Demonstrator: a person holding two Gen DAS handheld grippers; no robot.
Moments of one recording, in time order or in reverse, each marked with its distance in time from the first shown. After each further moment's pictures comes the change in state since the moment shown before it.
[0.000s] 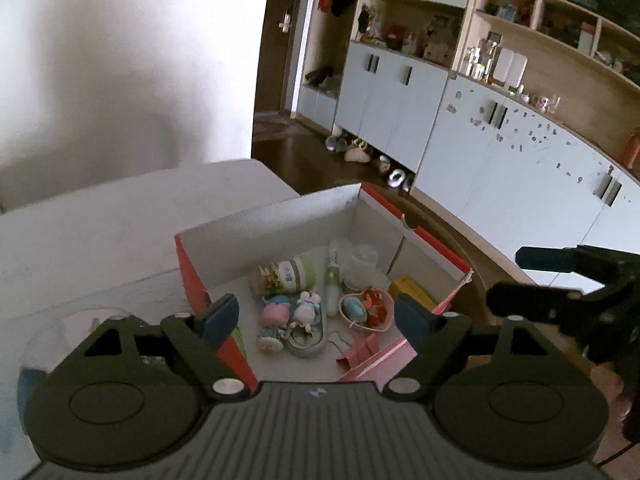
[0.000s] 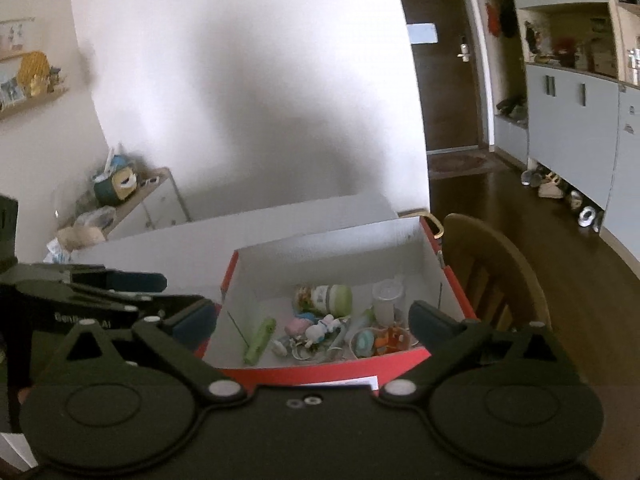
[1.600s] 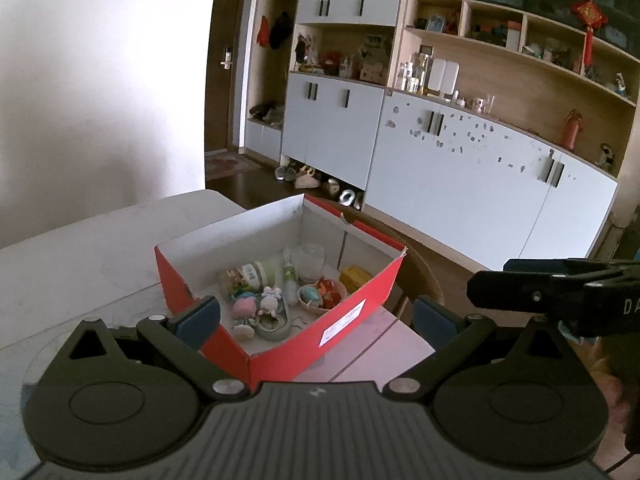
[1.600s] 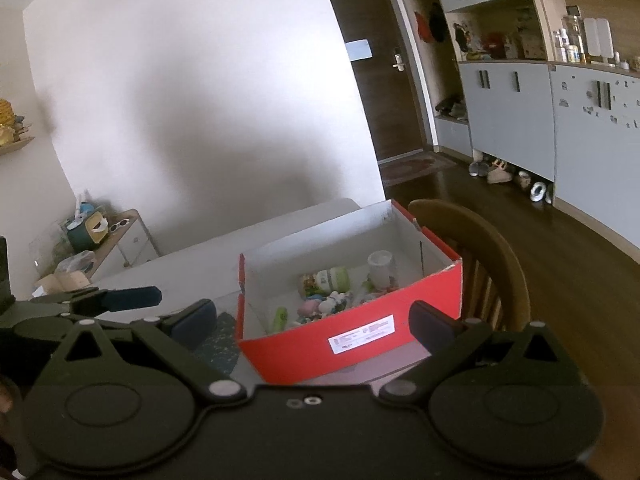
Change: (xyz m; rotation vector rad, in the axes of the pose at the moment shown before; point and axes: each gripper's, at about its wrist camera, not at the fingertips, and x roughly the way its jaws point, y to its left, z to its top) left arm -0.070 -0.003 -0.043 0.129 -0.097 -0.138; right arm -0.051 0.063 -0.051 0.150 -0.083 -0.144
